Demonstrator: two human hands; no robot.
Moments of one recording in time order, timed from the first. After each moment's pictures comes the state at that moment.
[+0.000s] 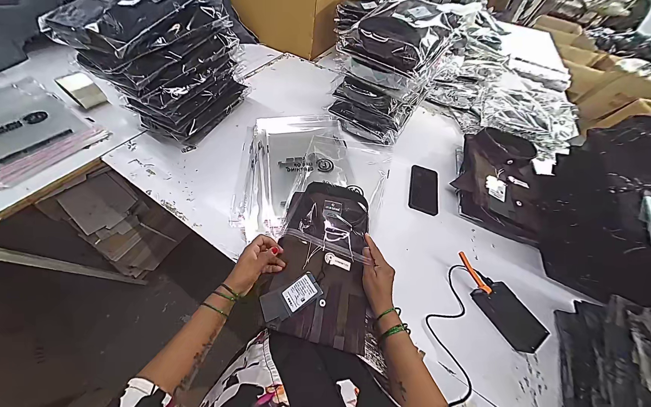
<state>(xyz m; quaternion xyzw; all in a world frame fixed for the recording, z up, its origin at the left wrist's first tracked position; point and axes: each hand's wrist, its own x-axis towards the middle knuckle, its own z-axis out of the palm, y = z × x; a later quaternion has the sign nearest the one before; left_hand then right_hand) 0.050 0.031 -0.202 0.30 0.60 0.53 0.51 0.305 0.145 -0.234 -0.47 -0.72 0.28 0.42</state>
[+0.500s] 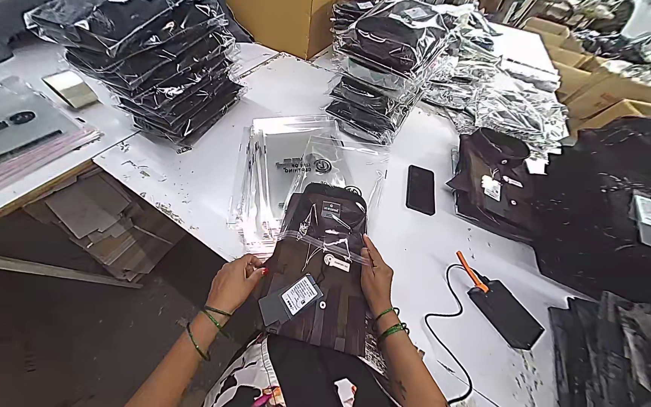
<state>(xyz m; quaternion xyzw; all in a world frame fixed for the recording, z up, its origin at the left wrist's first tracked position) 0.036 0.002 -0.183 0.45 0.81 0.18 0.33 0.302 0.143 -0.234 -0.48 -0.72 0.27 0.41</state>
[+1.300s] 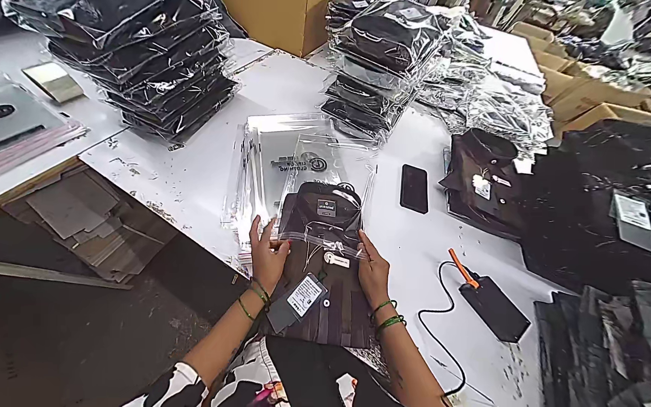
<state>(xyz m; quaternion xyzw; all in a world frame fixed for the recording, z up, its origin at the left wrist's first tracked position) 0.093 0.070 -0.222 0.33 0.70 0.60 0.23 0.306 0.156 -0.235 -0.47 -0.73 0.28 0.41</state>
